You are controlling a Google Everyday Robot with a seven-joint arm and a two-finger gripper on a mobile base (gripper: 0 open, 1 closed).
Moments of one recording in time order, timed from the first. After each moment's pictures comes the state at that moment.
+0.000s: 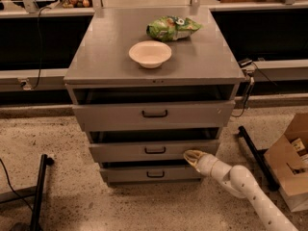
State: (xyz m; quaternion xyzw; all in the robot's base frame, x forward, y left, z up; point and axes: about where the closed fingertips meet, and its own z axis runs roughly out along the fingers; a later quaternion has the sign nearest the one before) arm 0.662 -0.182 0.374 -0.44 0.67 0.11 0.59
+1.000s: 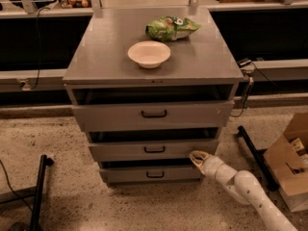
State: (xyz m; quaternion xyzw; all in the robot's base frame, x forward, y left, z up) arm 0.655 -0.213 0.381 -0.41 0.69 0.08 0.59
